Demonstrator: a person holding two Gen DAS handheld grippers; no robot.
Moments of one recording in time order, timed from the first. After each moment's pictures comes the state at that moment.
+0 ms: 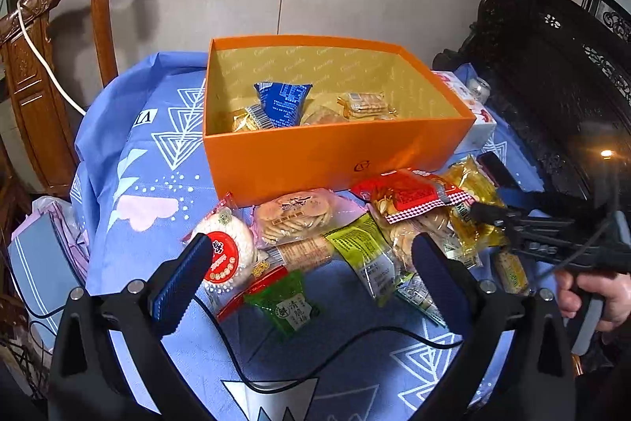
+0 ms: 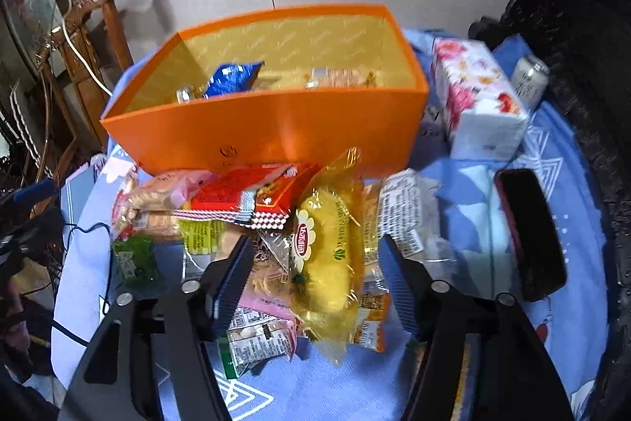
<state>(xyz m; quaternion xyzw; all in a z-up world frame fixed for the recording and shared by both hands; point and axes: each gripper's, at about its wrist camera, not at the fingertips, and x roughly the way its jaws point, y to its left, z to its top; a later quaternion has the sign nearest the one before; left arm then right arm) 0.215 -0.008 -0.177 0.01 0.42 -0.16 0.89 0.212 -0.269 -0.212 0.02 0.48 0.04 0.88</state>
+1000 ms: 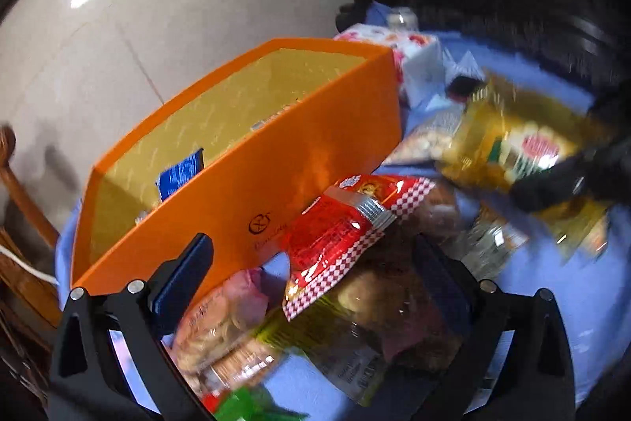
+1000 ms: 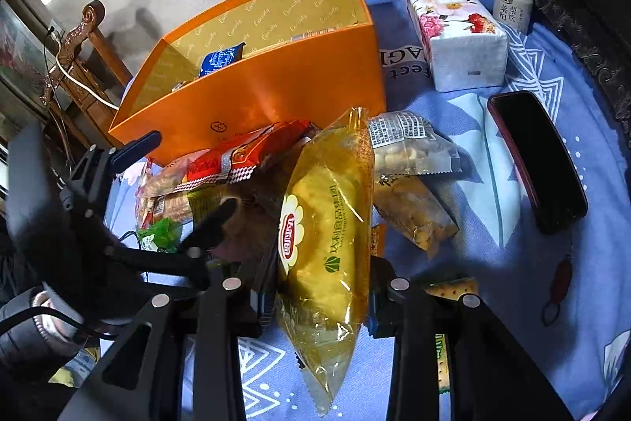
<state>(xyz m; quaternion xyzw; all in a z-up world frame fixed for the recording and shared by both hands) 0.235 -0.150 -0.246 0.28 0.30 -0.23 0.88 0.189 -0.315 -0.218 0.13 0.52 0.06 0.84</state>
